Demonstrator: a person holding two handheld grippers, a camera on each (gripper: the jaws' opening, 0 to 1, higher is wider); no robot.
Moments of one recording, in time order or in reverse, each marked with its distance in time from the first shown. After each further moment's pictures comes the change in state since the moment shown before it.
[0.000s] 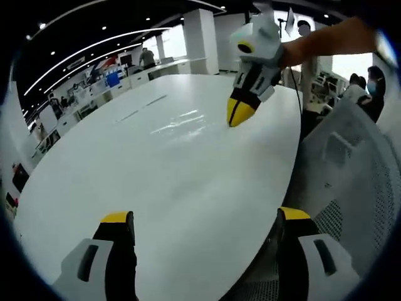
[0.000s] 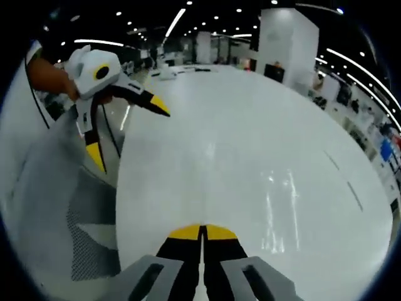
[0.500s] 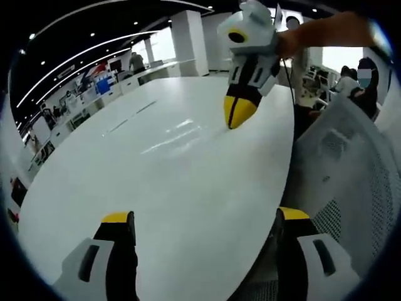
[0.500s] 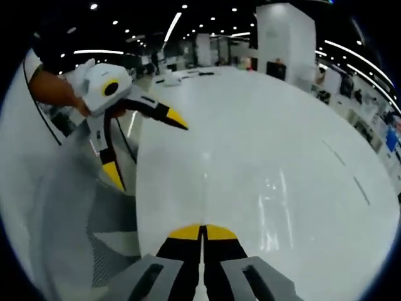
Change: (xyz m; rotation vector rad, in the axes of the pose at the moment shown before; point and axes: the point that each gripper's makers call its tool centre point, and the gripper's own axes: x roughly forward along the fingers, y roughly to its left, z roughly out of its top) left arm 0.006 -0.007 0.013 0.075 -0.003 -0.035; right arm -0.012 0.020 0.008 0.052 -0.017 0.062
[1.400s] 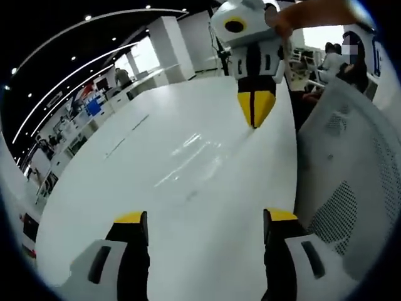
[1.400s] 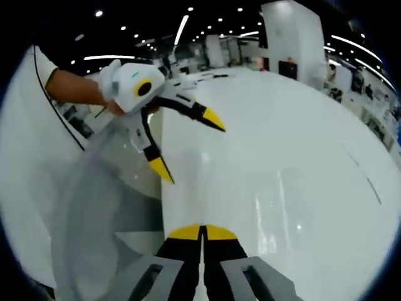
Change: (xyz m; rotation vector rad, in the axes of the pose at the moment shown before) left arm 0.008 0.016 0.018 0.190 -0.005 -0.002; right arm -0.013 0.032 0.002 0.007 -0.010 0.128
